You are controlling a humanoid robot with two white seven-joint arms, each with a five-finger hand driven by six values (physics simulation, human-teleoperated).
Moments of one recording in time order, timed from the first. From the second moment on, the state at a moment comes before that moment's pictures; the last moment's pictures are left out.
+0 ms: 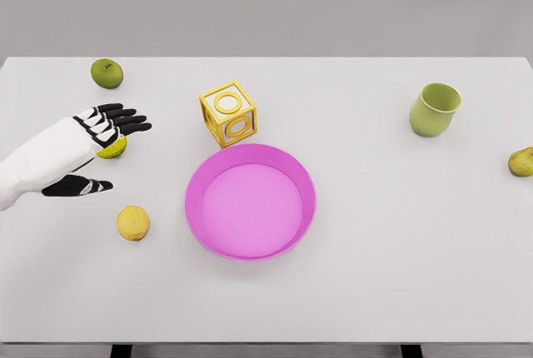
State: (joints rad) left arm 0.02 0.77 -0.02 -1.79 -0.40 -0.61 -0.27; right arm 0.05 0.00 -0.30 0.08 0.25 -0.01 0.09
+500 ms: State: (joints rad) left arm 0.08 0.87 -0.03 -1.80 -0.14 -0.61 -0.27; right arm 0.05 0.00 -0.30 0.08 0.25 -0.01 0.09
